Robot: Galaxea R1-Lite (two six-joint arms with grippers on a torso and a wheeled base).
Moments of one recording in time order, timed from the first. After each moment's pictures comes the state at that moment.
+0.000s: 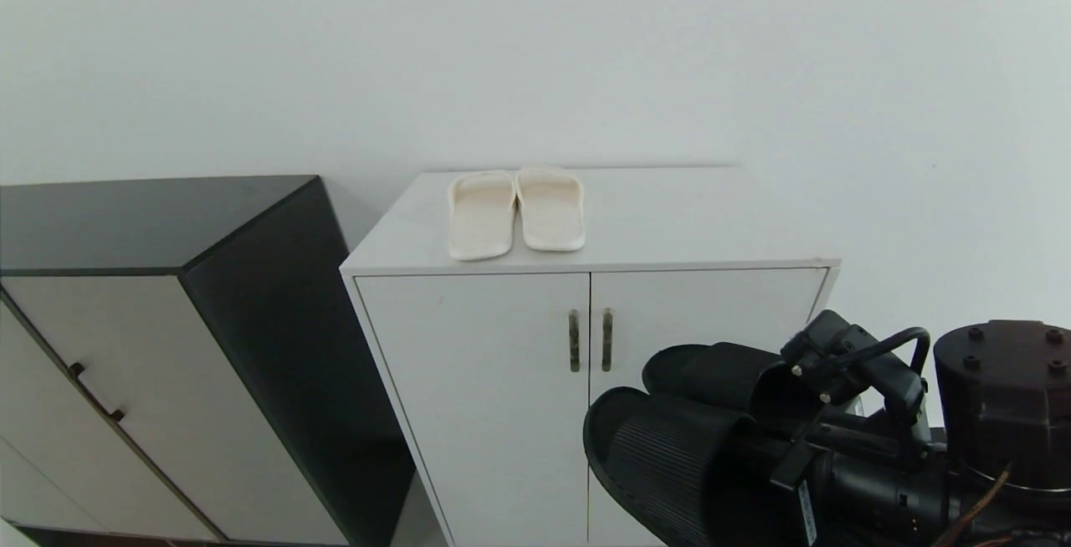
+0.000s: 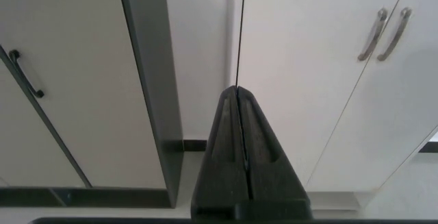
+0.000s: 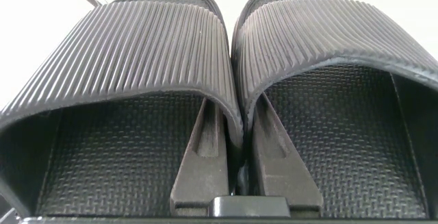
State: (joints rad) left arm 0.00 0.00 0.00 0.00 0.05 -0.02; right arm 0.82 1.45 -0.52 -0.52 -0.08 0.06
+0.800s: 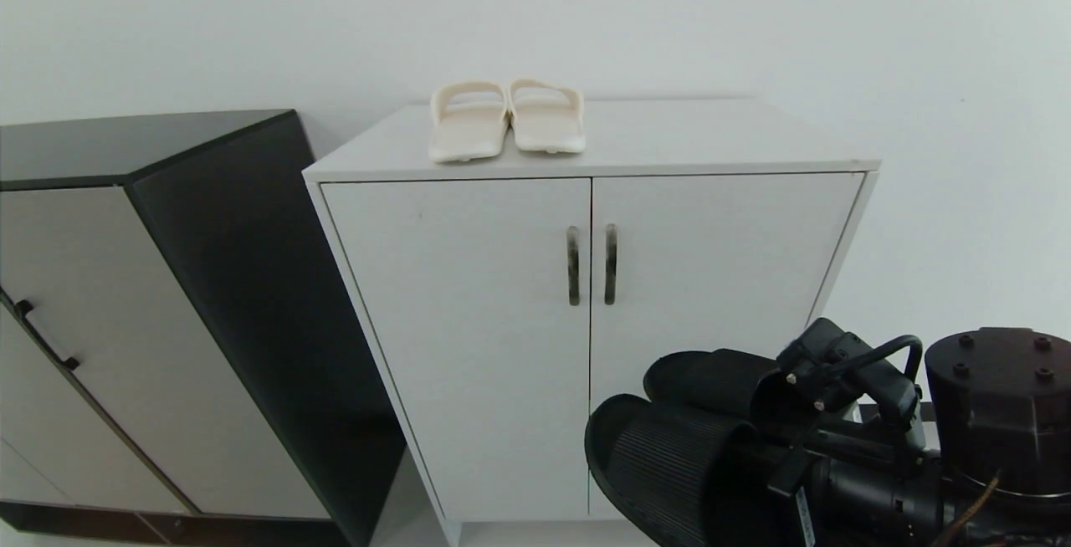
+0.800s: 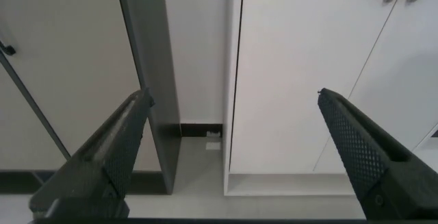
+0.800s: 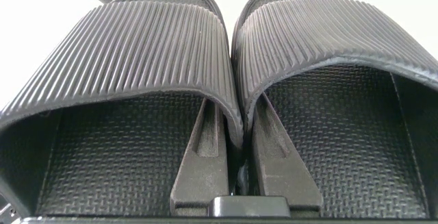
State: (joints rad) left arm 0.00 0.00 0.00 0.00 0.05 -0.02; right arm 0.82 1.46 -0.51 -0.53 -0.09 0.05
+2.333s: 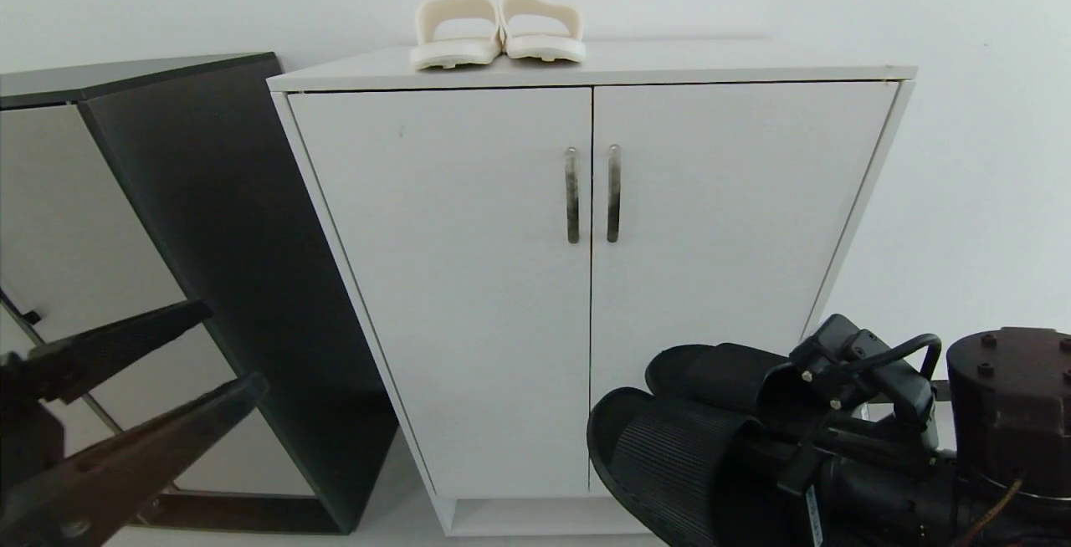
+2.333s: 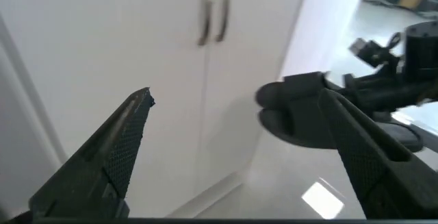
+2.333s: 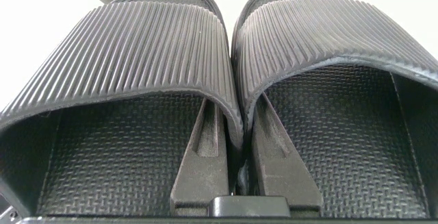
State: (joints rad) left arm -0.30 0.90 -0.39 -0.56 -0.38 -0.13; right arm 0.81 1.44 -0.49 -0.56 -0.08 0.05
